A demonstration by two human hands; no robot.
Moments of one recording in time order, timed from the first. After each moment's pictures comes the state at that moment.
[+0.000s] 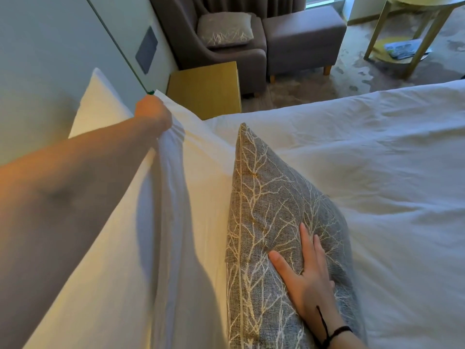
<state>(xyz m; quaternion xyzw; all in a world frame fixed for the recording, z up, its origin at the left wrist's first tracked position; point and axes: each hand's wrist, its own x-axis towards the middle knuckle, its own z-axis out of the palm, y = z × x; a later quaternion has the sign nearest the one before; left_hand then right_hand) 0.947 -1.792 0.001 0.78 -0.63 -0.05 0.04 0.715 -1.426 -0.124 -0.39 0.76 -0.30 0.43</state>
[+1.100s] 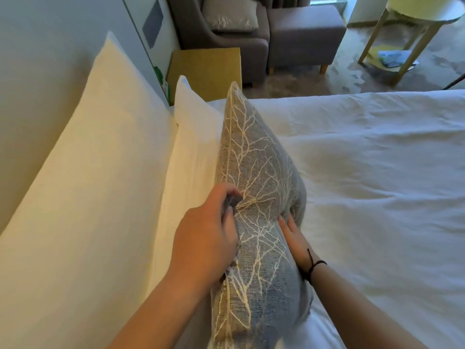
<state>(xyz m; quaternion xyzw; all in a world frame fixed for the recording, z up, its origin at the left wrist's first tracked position) 0.910 -1.434 0.001 0.58 -0.72 -0.26 0.28 0.704 -1.432 -0.170 -0.37 0.69 -0.26 0.57</state>
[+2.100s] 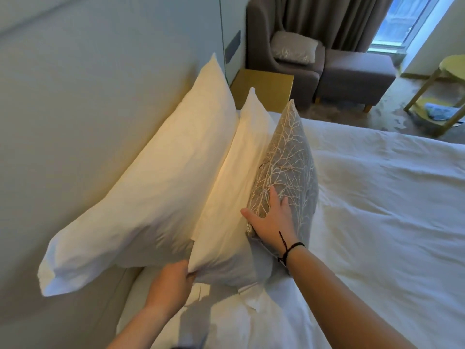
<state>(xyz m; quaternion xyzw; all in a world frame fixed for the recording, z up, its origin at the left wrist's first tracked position) 1.019 -1.150 -0.042 0.77 -0.56 -0.29 0.06 0.788 -1.303 0.003 -0.59 0.67 -0.16 0.43</state>
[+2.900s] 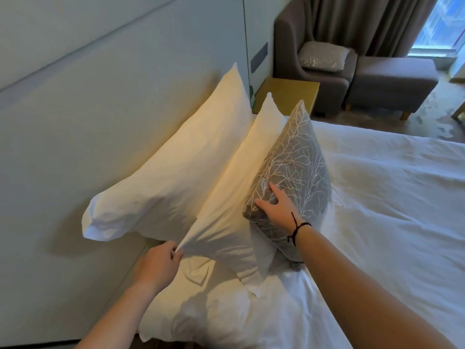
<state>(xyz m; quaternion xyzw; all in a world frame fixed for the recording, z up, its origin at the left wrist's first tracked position) 1.007 -1.090 -0.006 0.86 -0.49 -0.15 0.06 0.739 -1.296 0.000 -0.60 0.57 -0.18 0.53</state>
